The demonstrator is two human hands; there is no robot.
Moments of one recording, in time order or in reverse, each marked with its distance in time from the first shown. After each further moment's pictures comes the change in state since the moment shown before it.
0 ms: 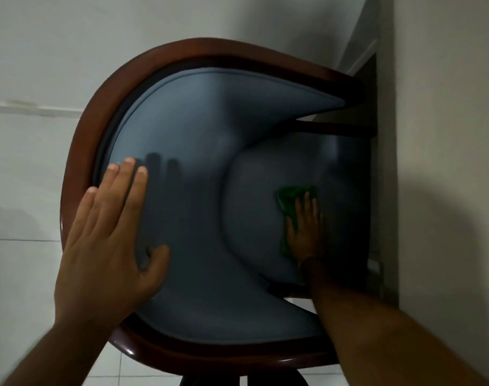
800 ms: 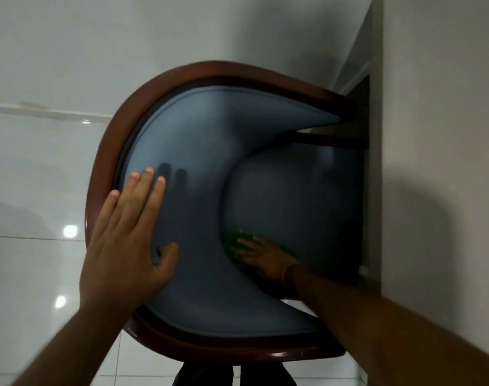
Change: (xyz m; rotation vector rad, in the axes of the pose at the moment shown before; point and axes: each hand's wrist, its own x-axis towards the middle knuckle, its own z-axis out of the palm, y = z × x) left_hand -0.004 -0.003 0.000 0.022 -0.017 0.004; right_hand -0.028 -0.045 0.010 -0.375 -0.599 -0.960
